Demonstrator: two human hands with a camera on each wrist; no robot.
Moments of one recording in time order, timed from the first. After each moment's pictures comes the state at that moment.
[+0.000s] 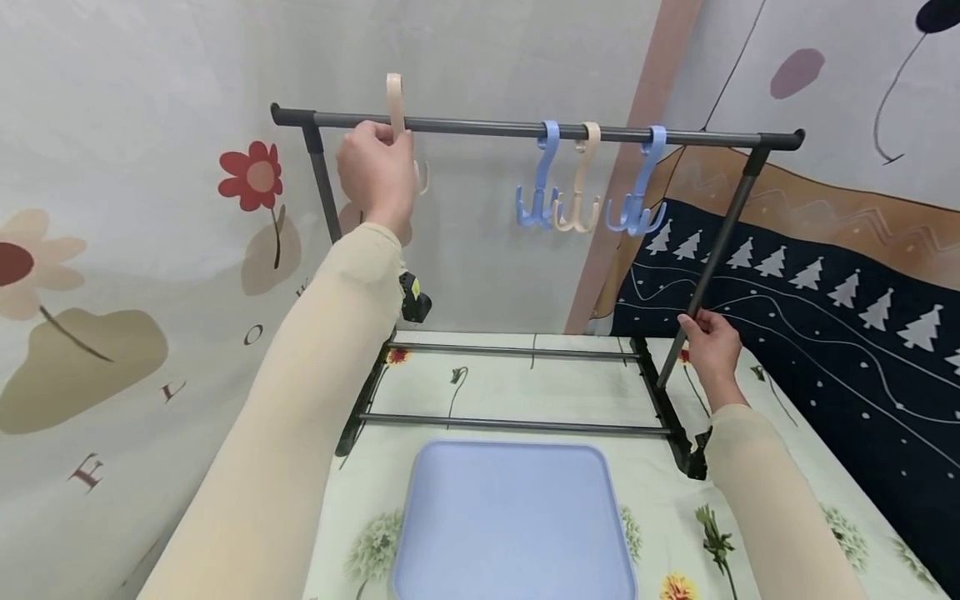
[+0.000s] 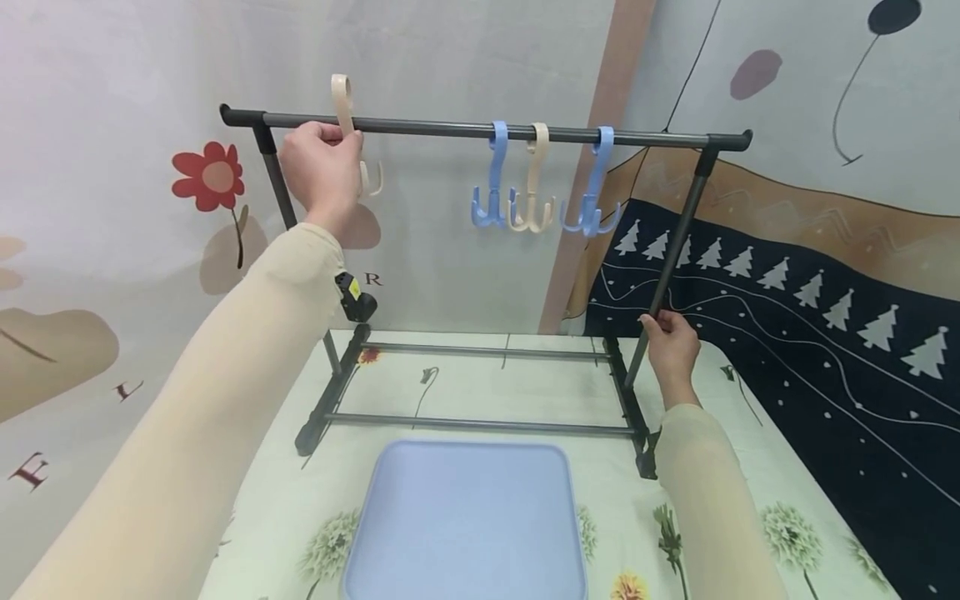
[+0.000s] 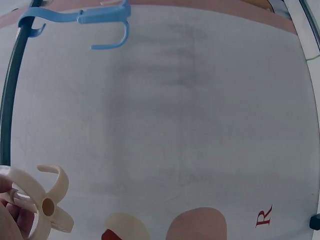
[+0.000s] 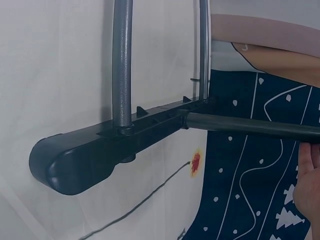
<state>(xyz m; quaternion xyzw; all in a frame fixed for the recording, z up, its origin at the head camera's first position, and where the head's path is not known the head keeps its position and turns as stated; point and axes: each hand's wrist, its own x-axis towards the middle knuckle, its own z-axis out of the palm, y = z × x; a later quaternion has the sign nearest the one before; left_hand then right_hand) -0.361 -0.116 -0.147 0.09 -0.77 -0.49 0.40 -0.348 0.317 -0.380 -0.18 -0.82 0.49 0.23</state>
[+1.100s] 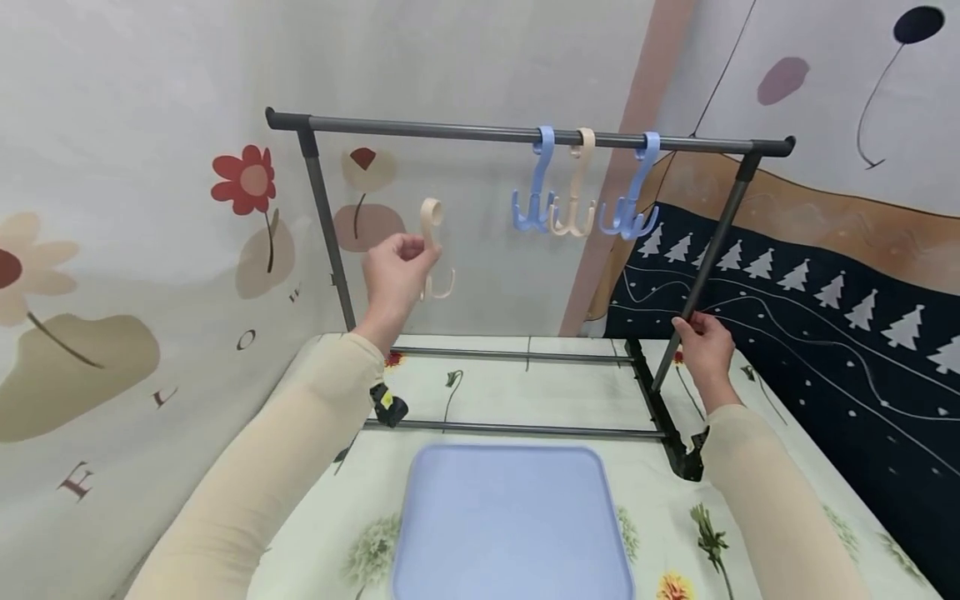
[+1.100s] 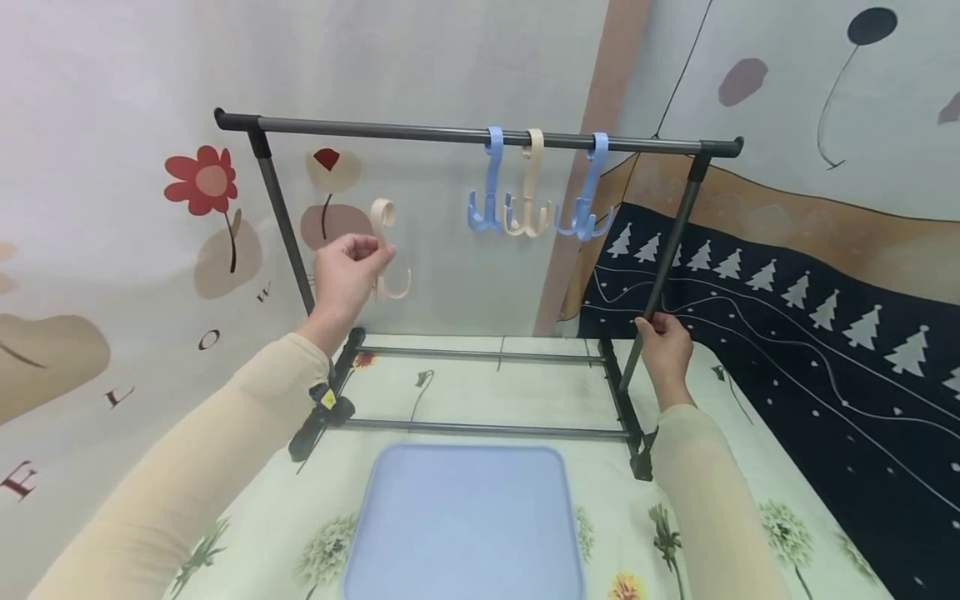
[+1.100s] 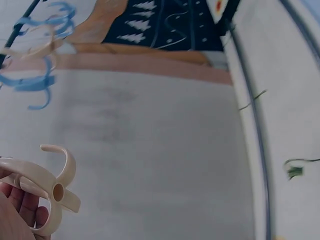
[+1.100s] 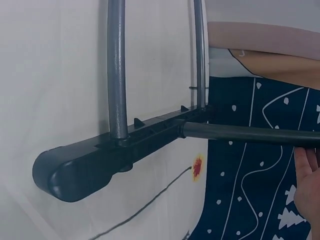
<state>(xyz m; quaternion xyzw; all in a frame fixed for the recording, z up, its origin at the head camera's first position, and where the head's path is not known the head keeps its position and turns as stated) -0.327 -0.121 -0.257 -0.04 -0.77 -0.58 0.25 -0.341 0.314 -0.377 -0.17 -0.83 0.47 0.23</state>
